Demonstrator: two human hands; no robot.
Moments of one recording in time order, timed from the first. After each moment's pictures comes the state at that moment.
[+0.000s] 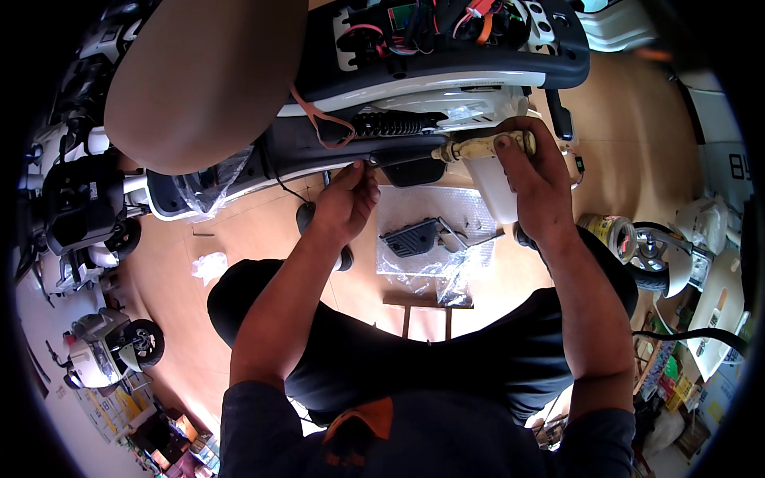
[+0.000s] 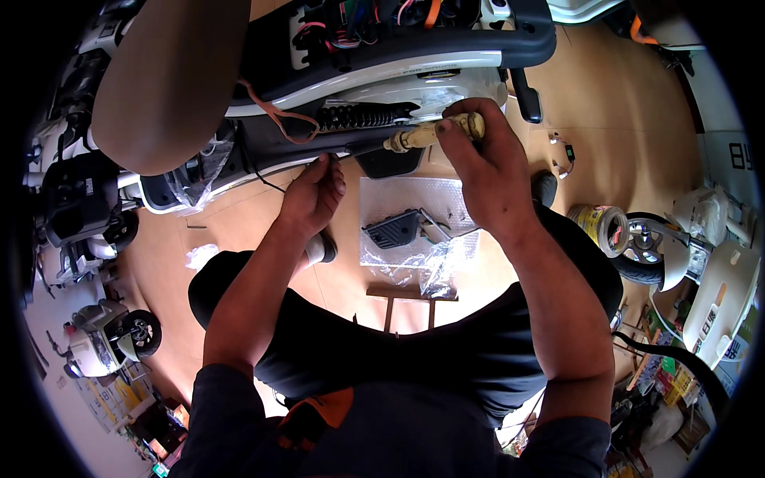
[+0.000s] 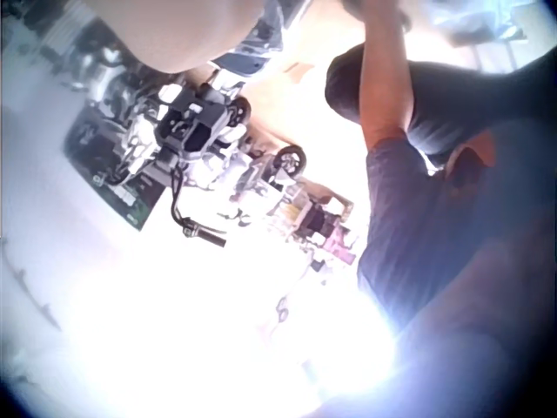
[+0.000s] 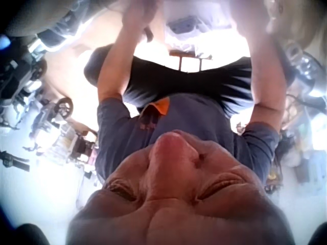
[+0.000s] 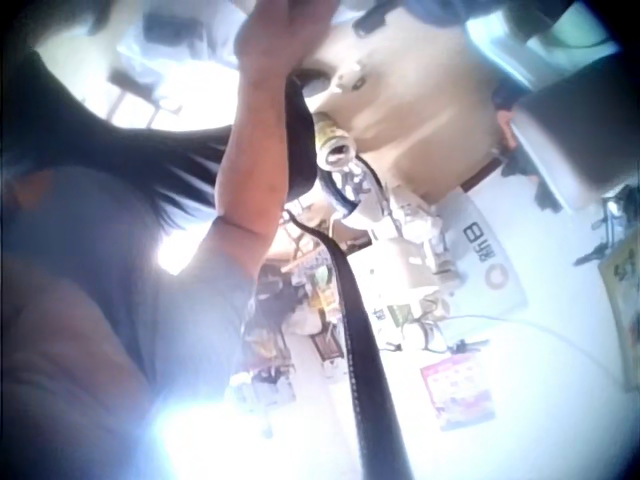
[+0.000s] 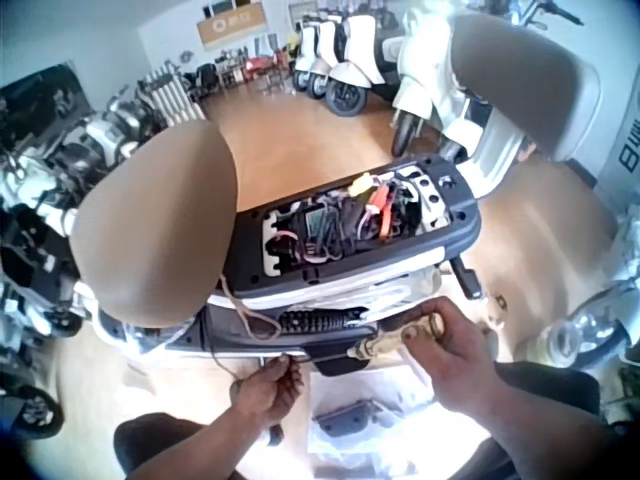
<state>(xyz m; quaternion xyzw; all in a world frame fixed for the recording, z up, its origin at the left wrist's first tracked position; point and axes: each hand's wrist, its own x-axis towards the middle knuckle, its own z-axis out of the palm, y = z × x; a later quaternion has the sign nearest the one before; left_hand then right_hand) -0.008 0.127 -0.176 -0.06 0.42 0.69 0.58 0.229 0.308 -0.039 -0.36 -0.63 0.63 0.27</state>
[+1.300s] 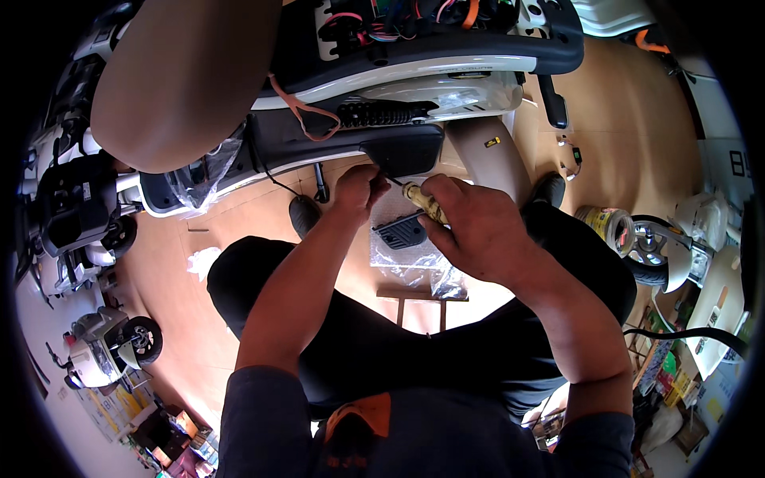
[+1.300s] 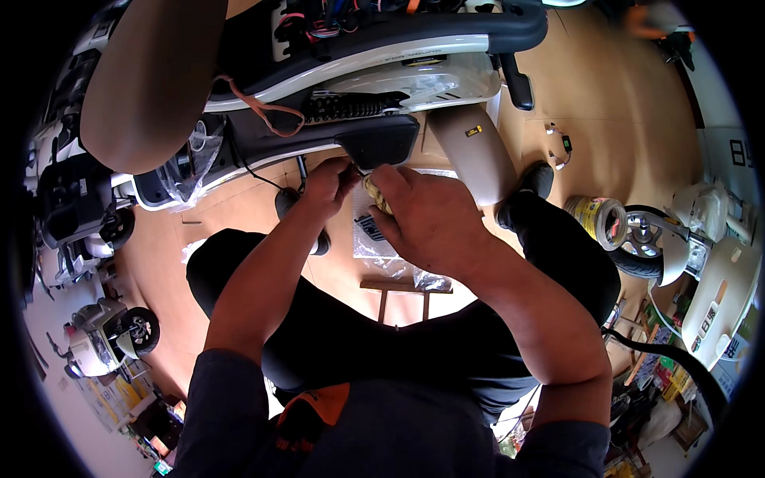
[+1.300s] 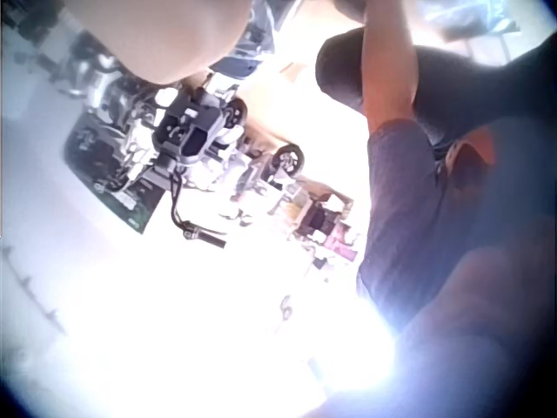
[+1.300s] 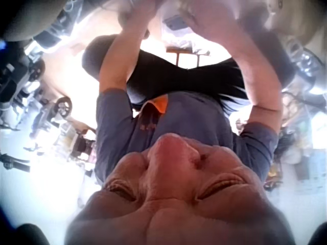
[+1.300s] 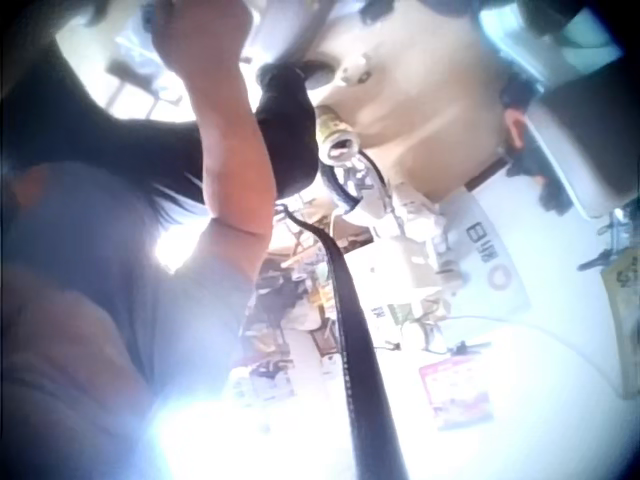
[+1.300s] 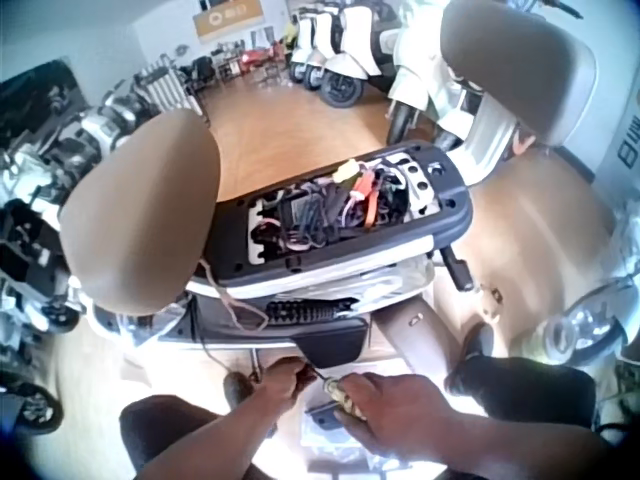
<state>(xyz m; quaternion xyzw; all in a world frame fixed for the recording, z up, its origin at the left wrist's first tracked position) 0.013 0.154 -0.263 -0.11 0.60 0.60 0.52 0.237 0.261 -0.054 -0.17 -0.93 0.31 0.10</state>
